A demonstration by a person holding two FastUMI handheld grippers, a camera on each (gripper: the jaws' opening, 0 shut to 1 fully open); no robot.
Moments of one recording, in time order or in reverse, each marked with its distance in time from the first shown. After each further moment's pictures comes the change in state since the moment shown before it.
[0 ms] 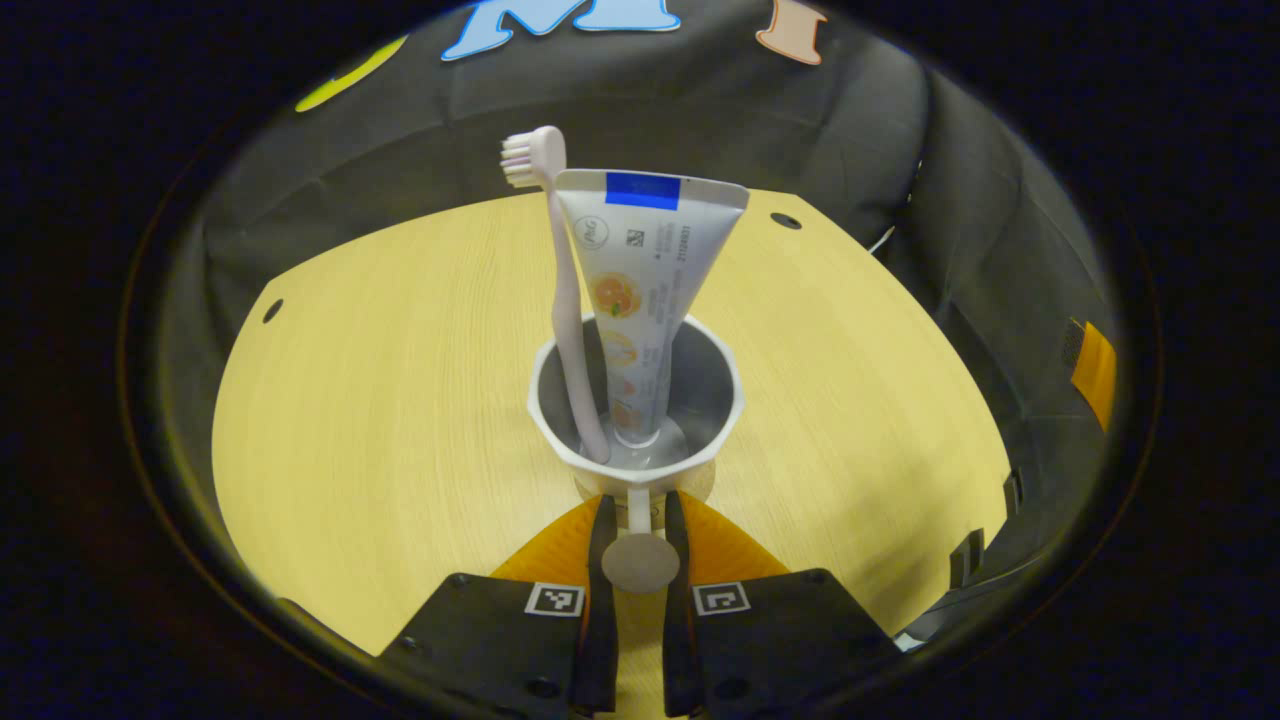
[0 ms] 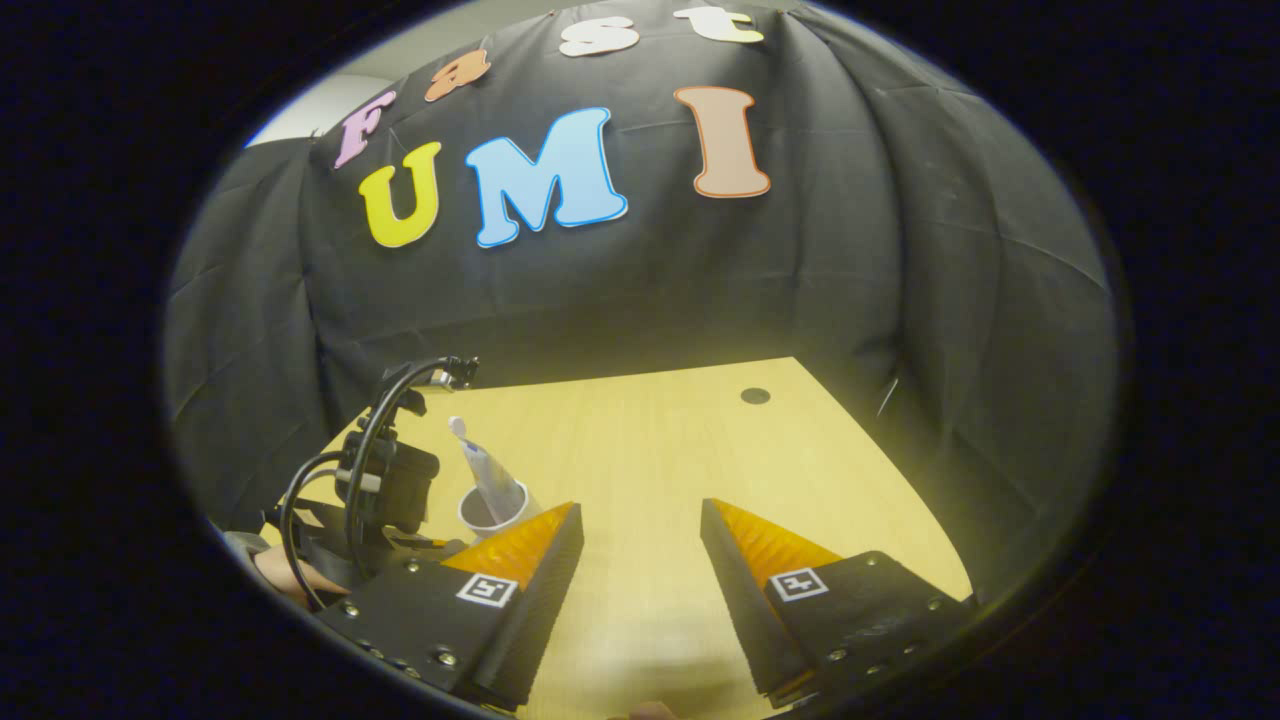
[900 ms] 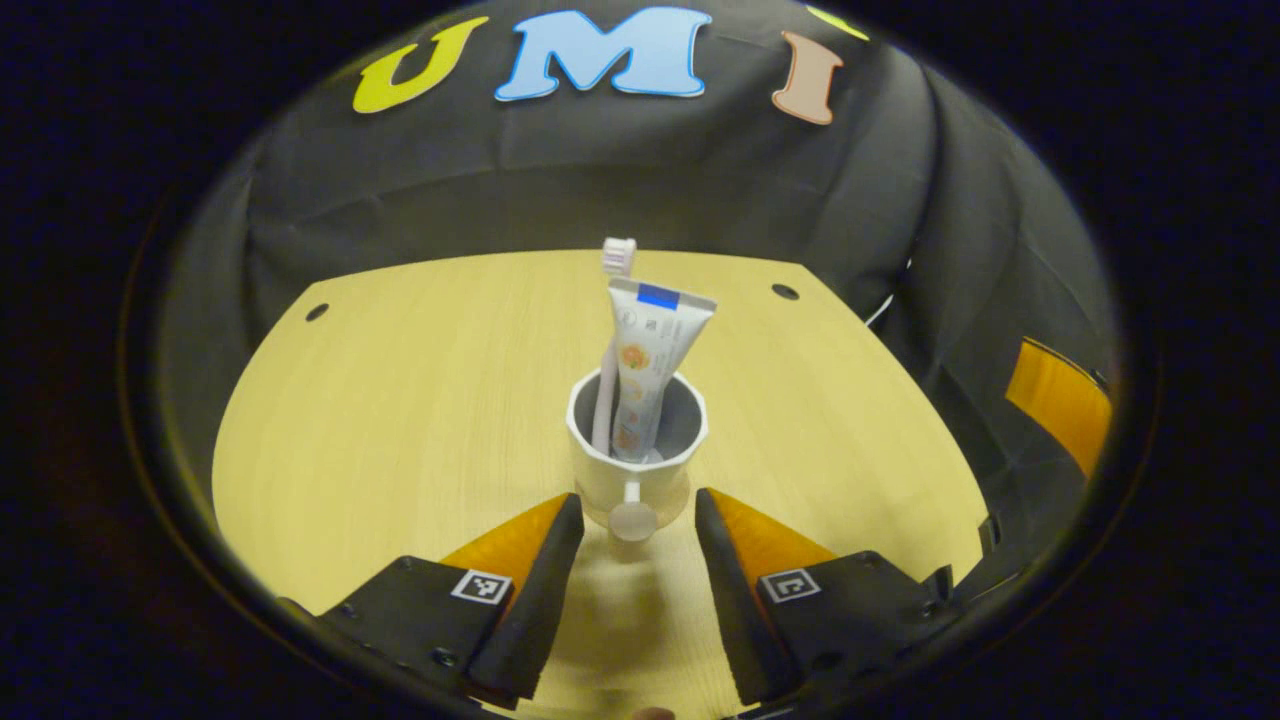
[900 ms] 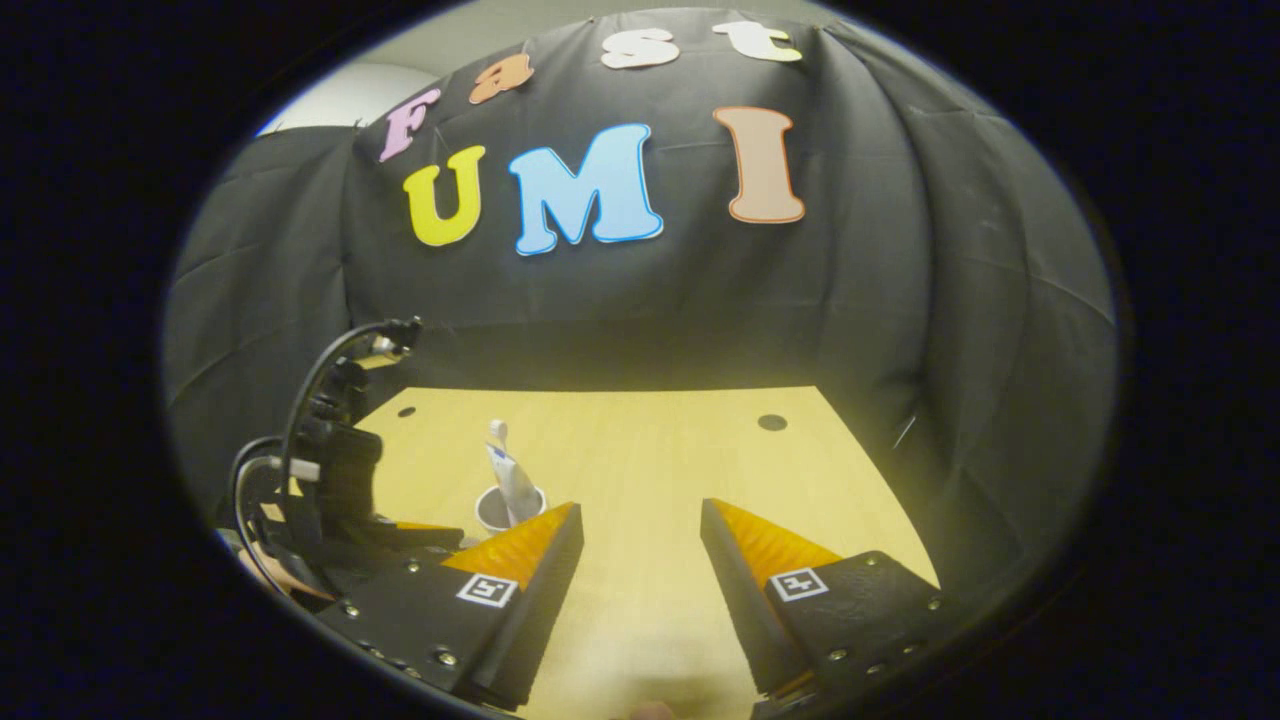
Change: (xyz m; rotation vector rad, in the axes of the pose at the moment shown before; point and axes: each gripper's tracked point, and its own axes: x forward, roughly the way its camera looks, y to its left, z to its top) left arm -0.073 -0.015 0.022 -0.094 -0.255 0.027; right arm -0.019 0.007 0.017 -0.095 -0.057 0.092
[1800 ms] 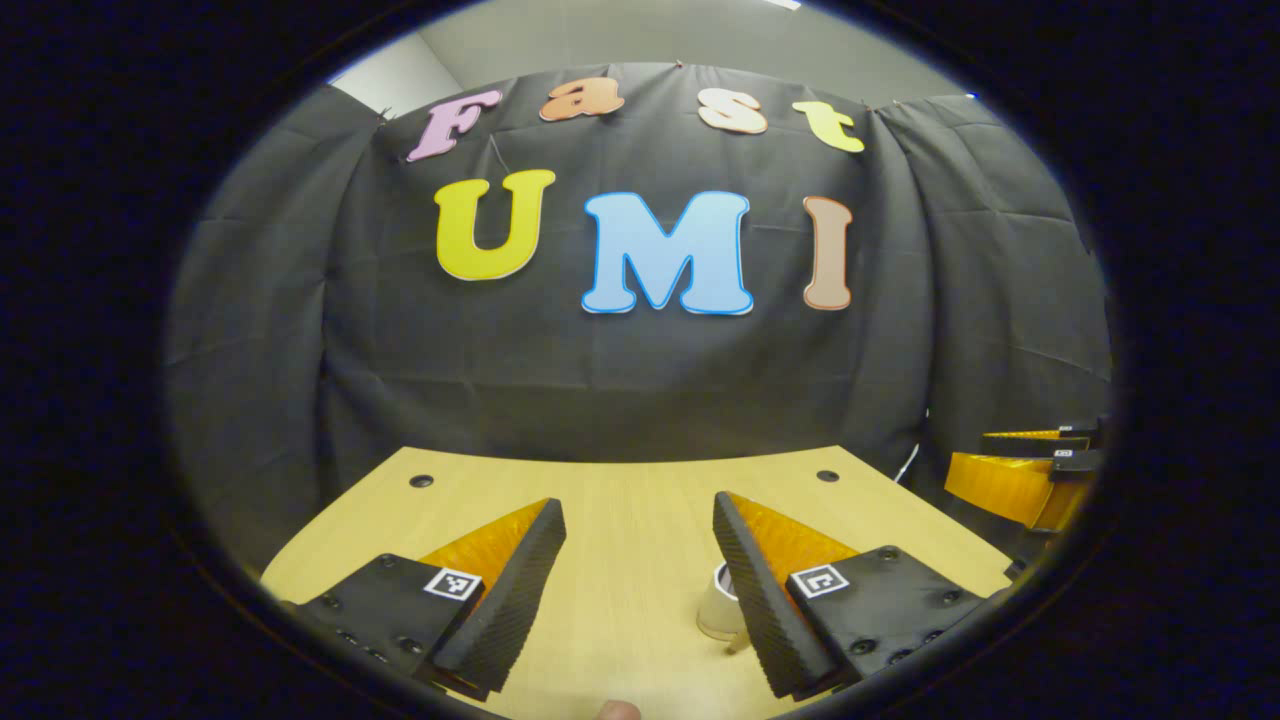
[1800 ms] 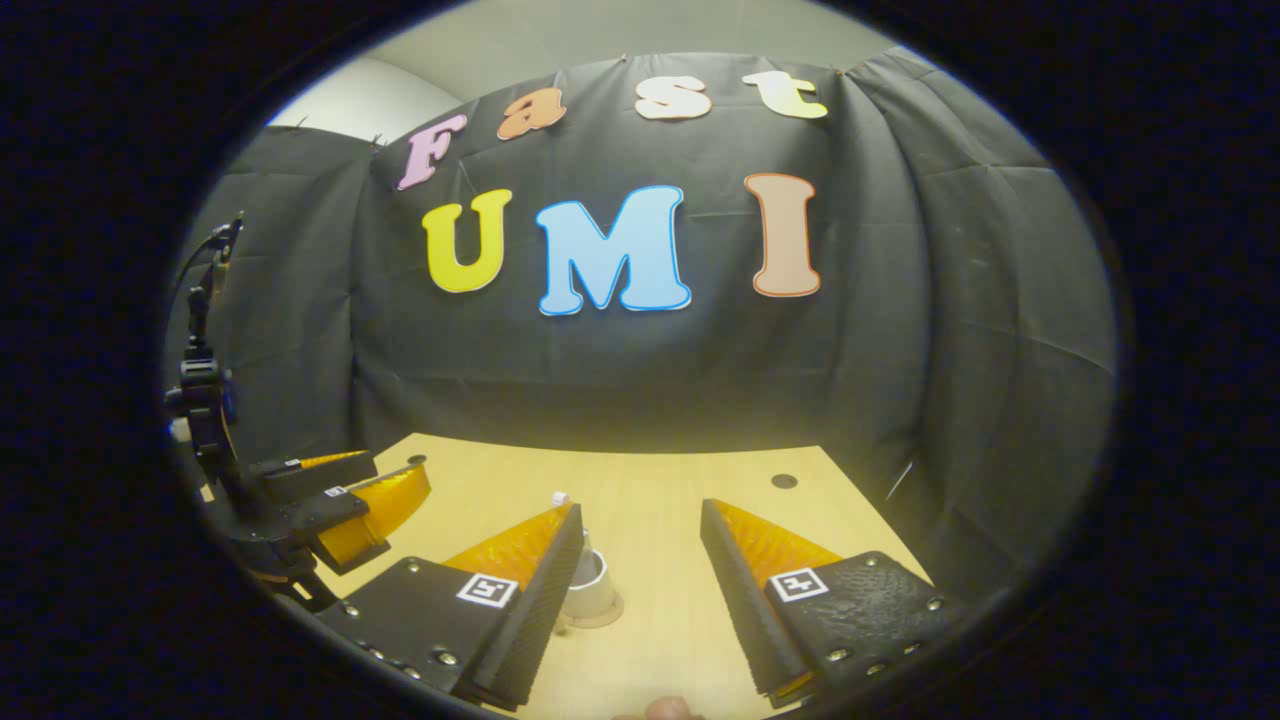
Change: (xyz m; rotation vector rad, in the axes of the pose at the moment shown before) left arm -0.137 0.081 0.130 0.079 -0.608 0.114; right arm -0.016 0.062 0.057 -0.023 -0.160 -0.066
